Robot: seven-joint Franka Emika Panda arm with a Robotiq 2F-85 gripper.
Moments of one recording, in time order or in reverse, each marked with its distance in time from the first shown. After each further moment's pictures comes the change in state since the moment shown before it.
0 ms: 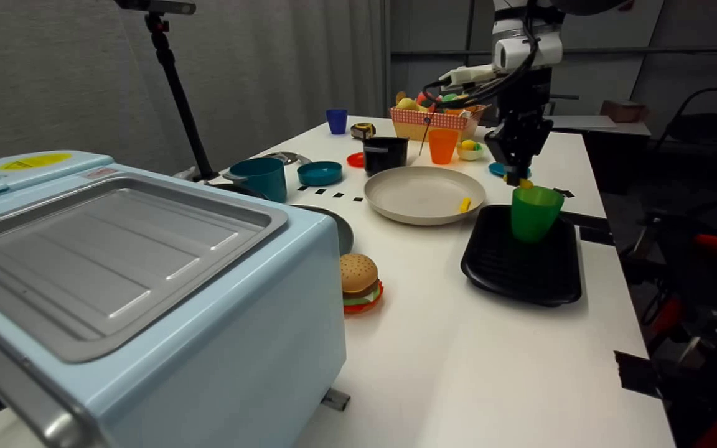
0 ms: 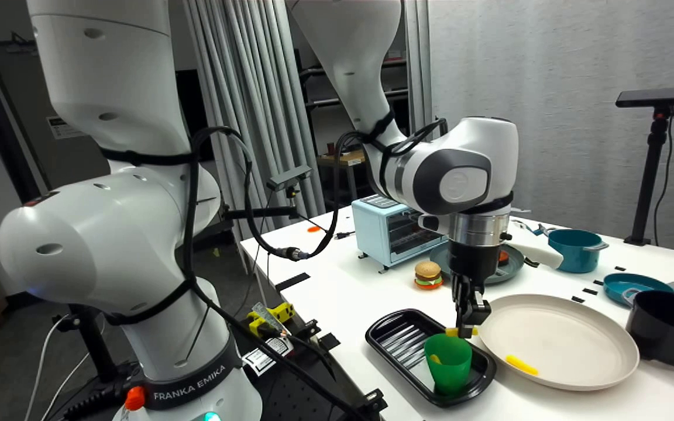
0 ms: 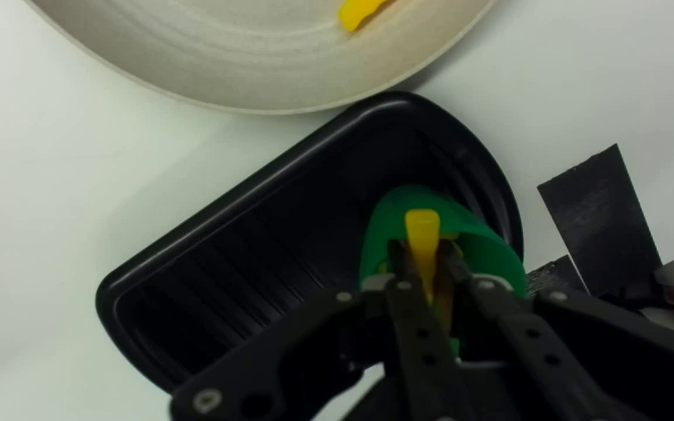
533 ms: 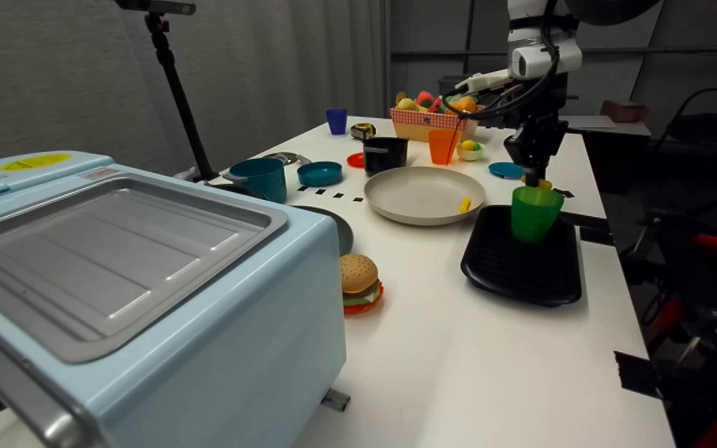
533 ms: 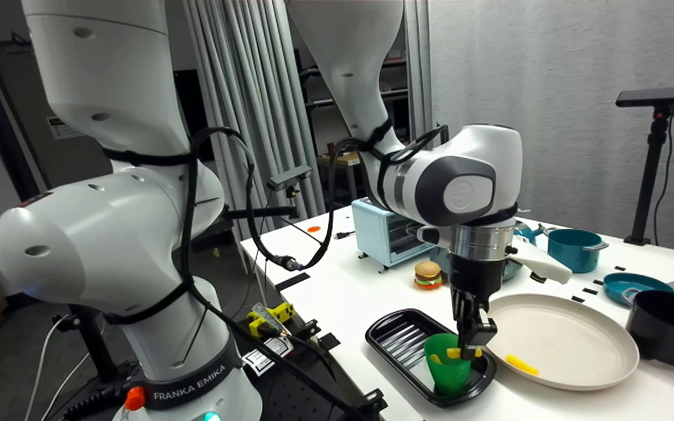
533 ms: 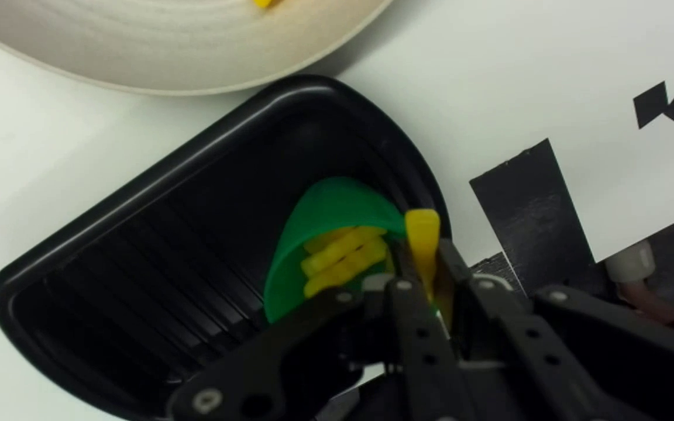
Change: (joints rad) arm -0.077 -0.002 0.007 -0.034 -0.116 0.000 0.000
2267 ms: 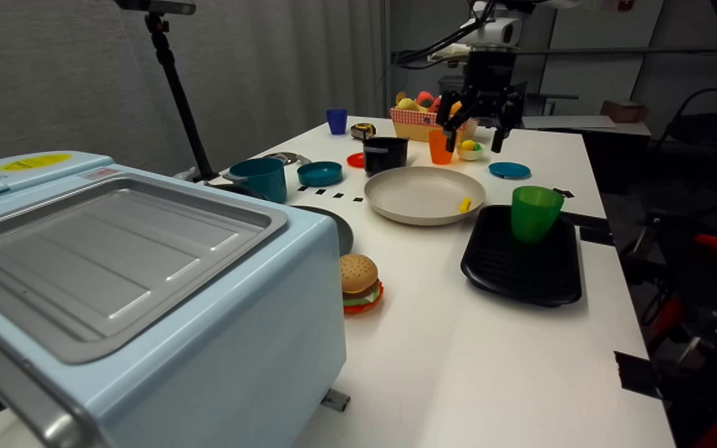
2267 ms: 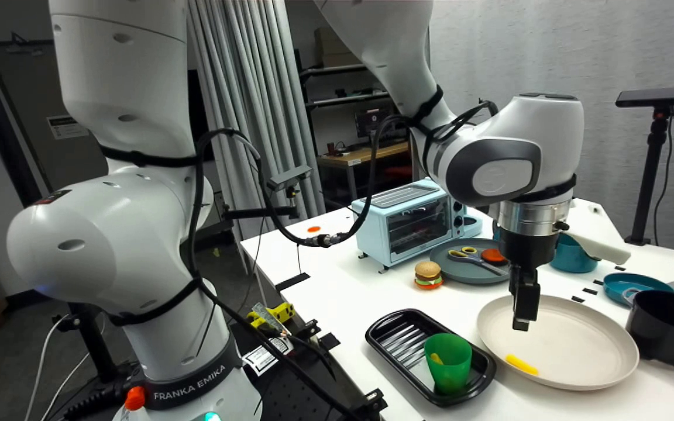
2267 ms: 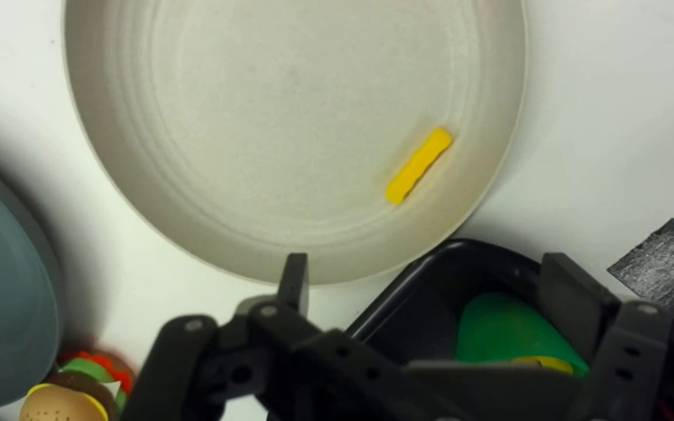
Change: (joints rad) arm 0.222 0.076 -0.196 0.209 0.408 0.051 0.024
